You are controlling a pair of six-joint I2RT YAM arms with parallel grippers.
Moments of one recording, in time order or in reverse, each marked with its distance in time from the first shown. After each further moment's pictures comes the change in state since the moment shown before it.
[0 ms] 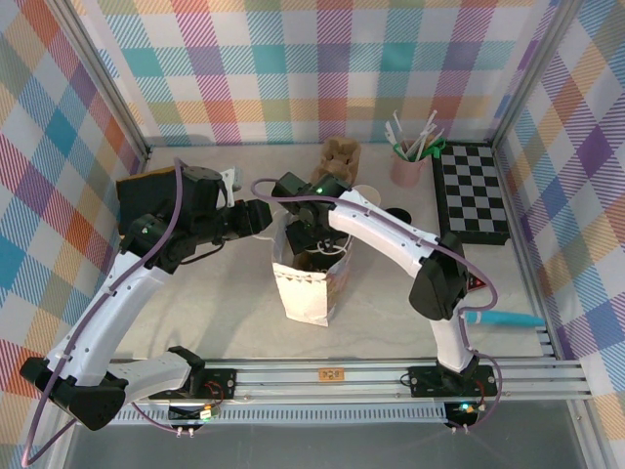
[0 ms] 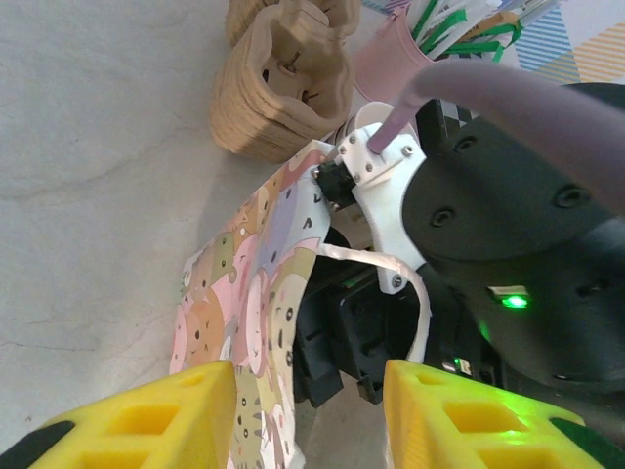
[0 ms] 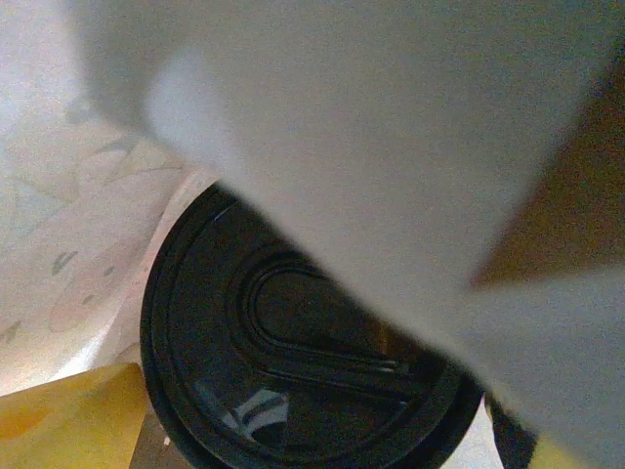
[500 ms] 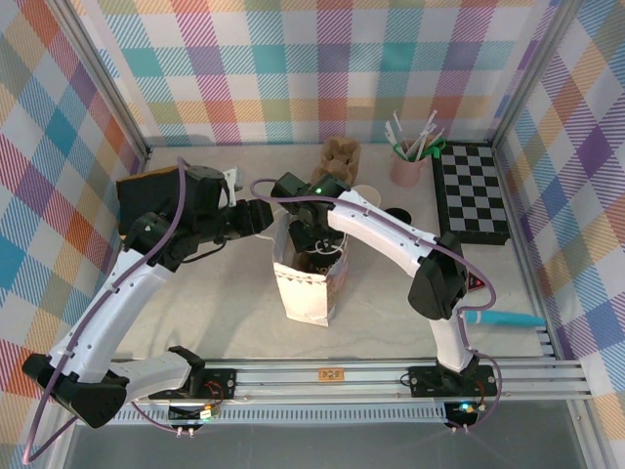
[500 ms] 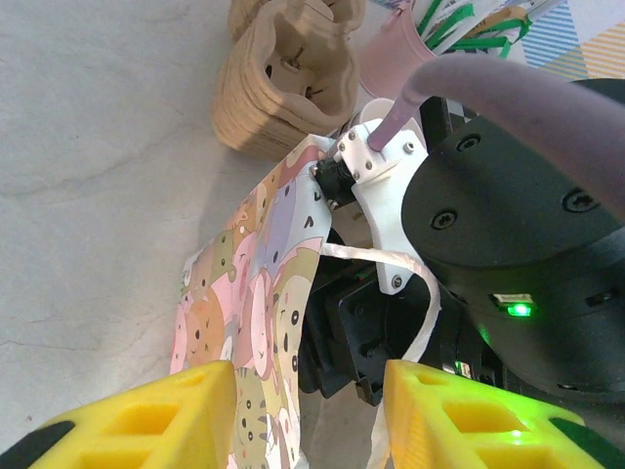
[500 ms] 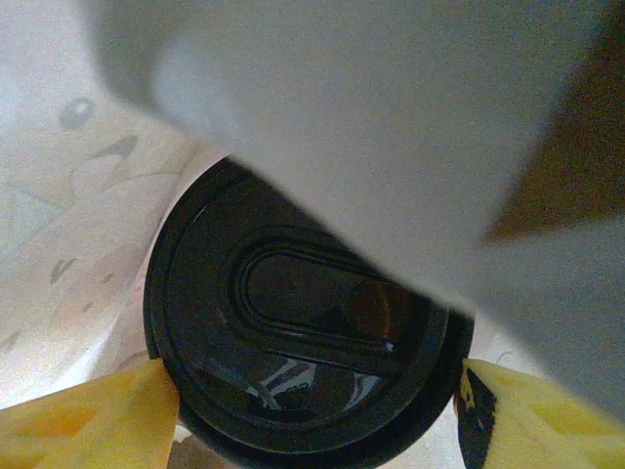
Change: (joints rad) left arm 0.000 0.015 0.000 0.003 0.000 0.000; right arm 0.000 0.003 0.000 0.008 0.005 -0.003
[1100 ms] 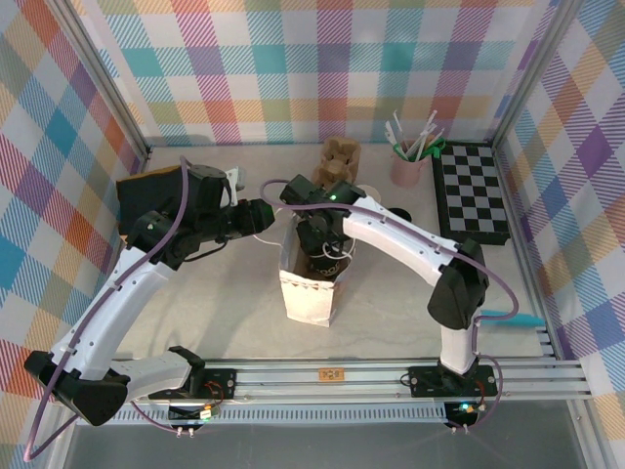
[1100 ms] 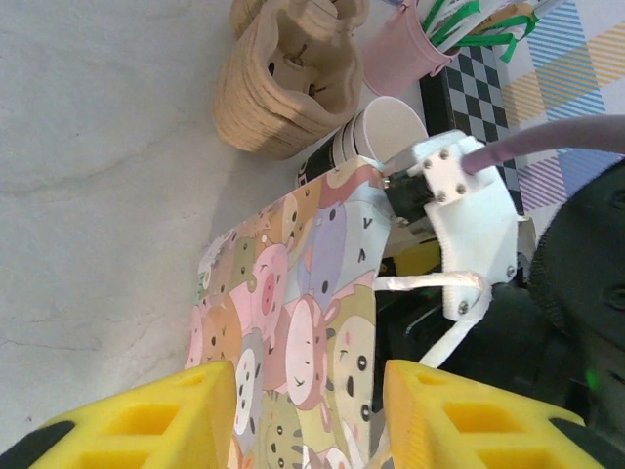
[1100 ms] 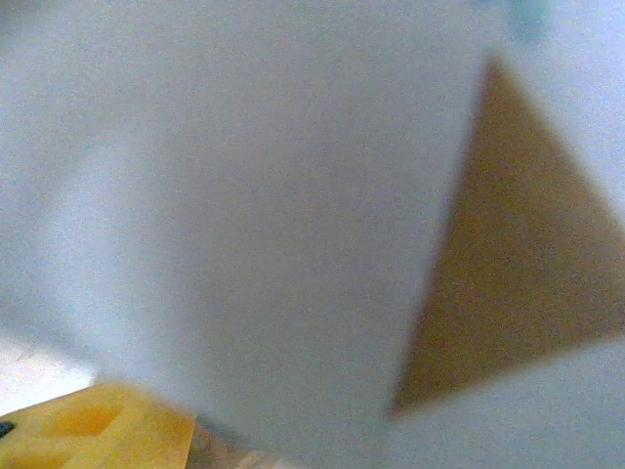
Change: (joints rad) left arm 0.000 0.011 0.000 0.002 0.000 0.000; right arm 0.000 -0.156 -0.174 0.118 0.034 0.010
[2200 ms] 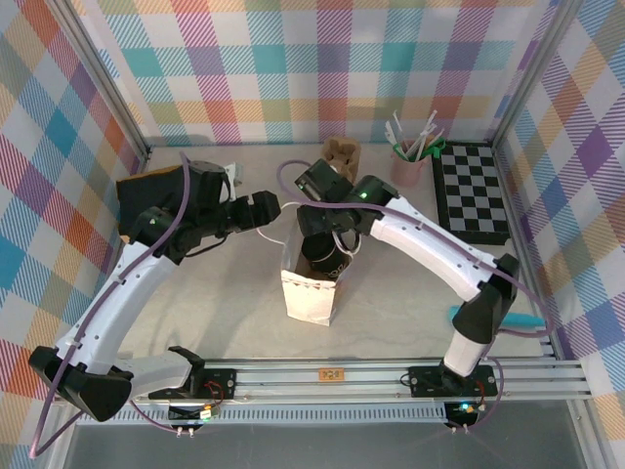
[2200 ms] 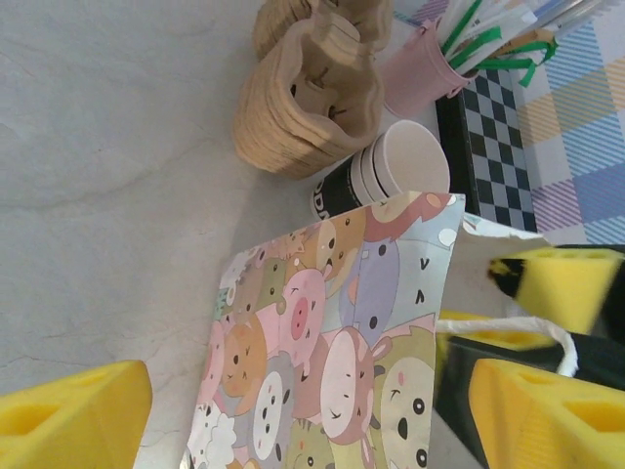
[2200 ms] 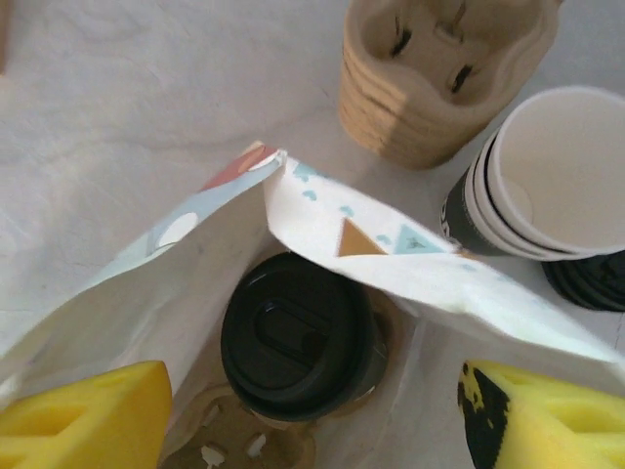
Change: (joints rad) left arm 0.046 0.026 0.004 0.022 -0.006 0.002; right arm -0.005 -0.166 0.010 0.090 0.033 -0.029
